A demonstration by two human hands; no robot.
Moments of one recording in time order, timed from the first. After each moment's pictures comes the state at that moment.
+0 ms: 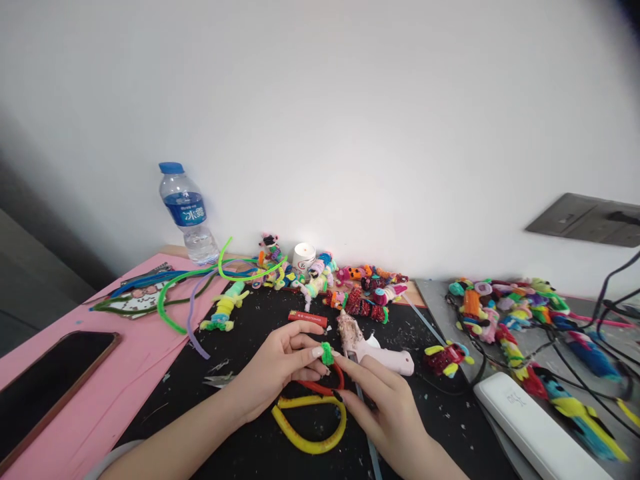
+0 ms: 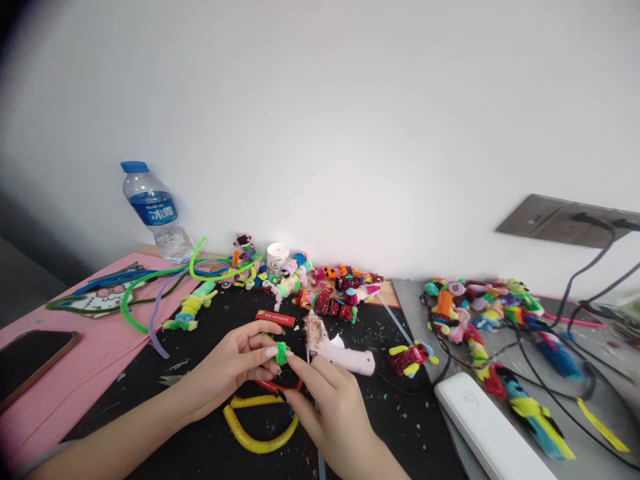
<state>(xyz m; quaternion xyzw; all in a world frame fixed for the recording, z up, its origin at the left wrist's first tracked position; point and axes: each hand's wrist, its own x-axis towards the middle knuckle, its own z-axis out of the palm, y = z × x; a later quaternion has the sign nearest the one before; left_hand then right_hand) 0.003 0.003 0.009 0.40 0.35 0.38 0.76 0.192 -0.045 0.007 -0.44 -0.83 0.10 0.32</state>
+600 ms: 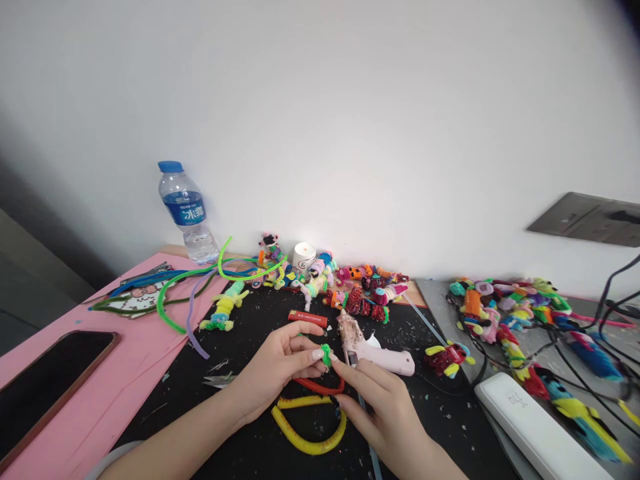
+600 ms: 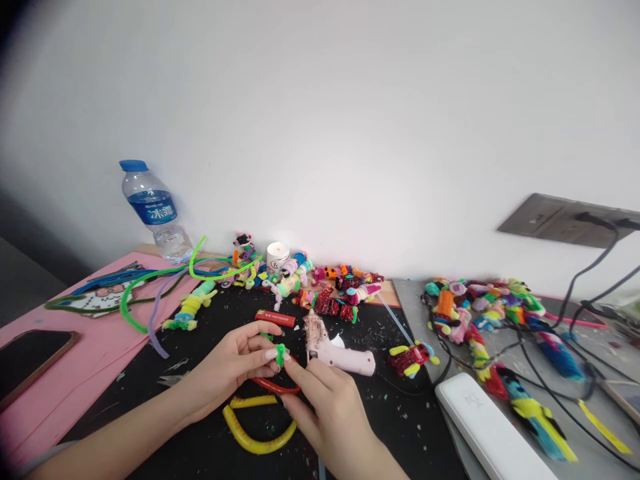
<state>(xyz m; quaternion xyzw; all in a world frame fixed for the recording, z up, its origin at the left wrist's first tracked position) 0.003 0.001 0.008 0.39 0.35 0.38 0.76 0.192 -0.045 0.006 -0.42 -0.84 0.10 0.32</state>
